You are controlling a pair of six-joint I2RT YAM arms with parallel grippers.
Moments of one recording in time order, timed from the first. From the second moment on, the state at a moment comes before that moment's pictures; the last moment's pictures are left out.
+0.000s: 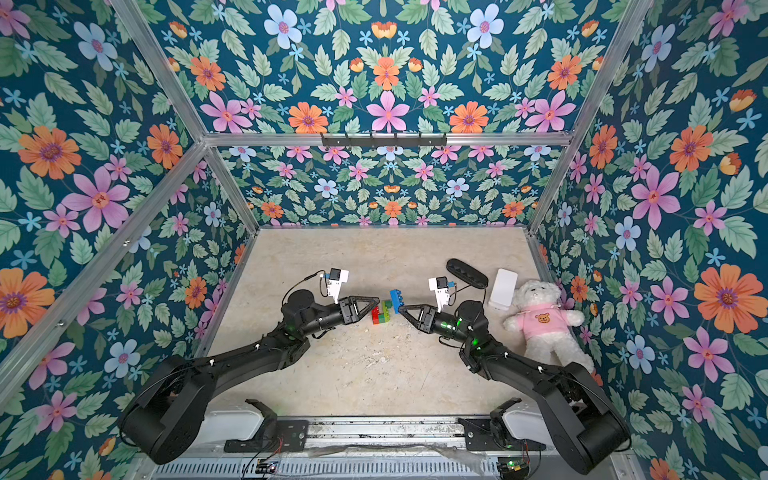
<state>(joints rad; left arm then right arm) -0.57 1.31 0.50 0.64 0.57 -0.90 0.54 1.29 0.37 0.82 -0.65 1.00</state>
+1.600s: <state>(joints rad) -0.51 1.68 0.70 0.30 0.36 -0.75 0.43 2.17 0.53 1.46 -0.76 1.42</state>
